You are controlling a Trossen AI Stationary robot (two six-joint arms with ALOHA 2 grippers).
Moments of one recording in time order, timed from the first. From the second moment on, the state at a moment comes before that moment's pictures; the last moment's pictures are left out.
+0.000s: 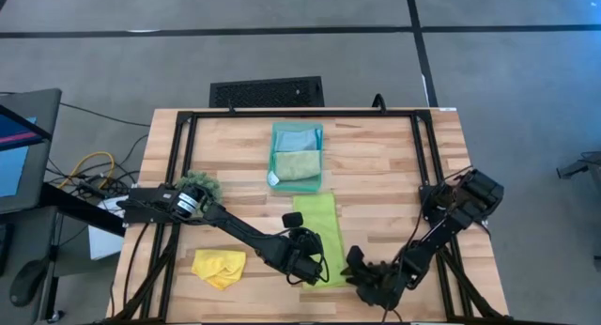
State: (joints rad) left arm -0.45 2.25 1.69 -0.76 -0.69 -0.52; right arm 0.87 1.85 0.83 0.09 0.56 -0.26
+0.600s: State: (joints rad) left arm -0.45 2.25 1.69 -0.76 -0.69 -0.52; right arm 0.84 1.85 0.83 0.13 0.58 -0.26
